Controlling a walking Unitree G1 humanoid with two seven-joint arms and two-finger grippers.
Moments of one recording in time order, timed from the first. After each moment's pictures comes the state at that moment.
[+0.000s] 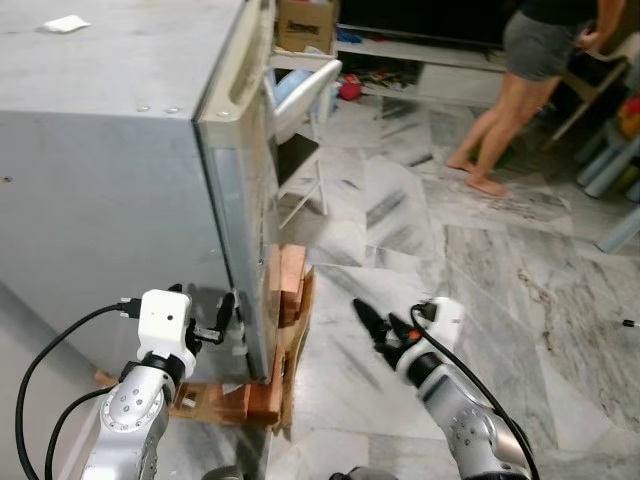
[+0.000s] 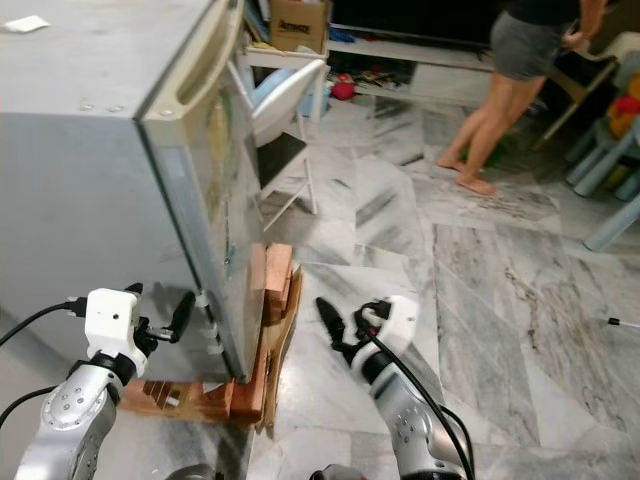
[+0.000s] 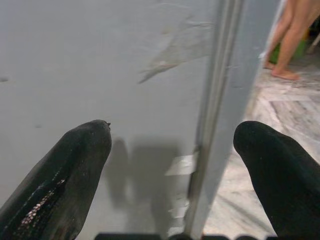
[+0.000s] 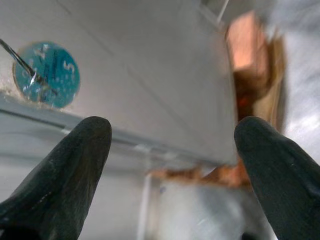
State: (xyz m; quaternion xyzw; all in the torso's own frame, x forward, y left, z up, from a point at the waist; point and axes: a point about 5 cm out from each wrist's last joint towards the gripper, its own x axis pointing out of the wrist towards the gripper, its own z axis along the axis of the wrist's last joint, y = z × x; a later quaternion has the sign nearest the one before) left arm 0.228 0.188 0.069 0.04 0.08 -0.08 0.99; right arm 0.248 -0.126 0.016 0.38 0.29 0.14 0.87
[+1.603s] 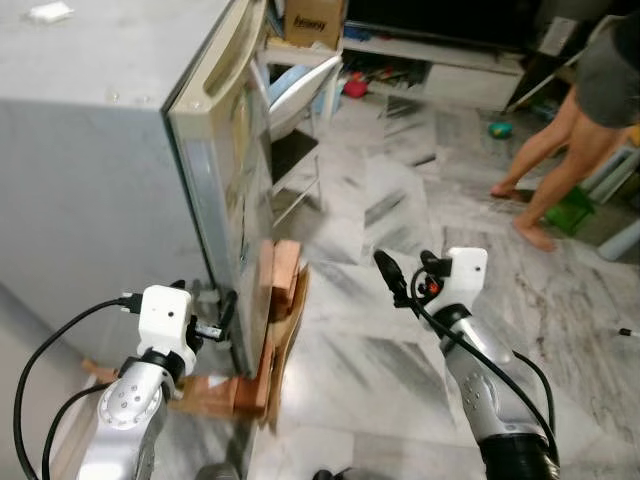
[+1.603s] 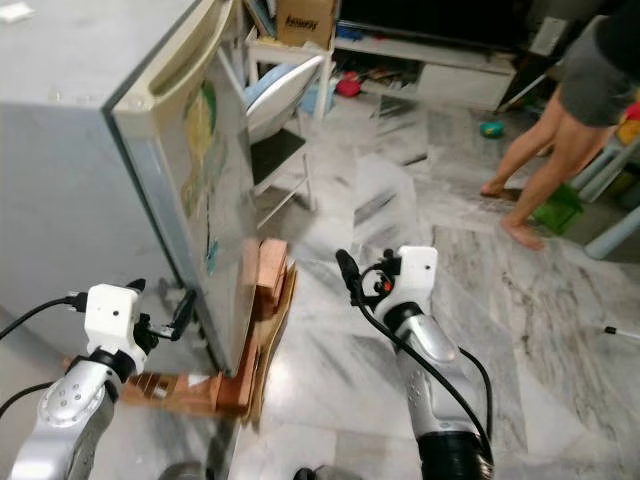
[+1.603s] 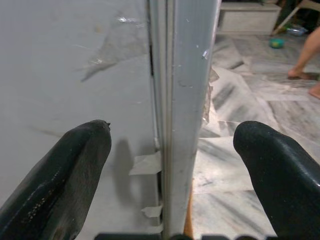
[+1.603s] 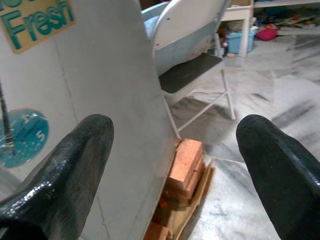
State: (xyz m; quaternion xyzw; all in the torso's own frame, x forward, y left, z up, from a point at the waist) left arm 0.230 0.187 0.074 0.05 0.08 -0.09 0.99; right arm 0.286 -0.142 0.086 0.12 0.07 0.15 0.98
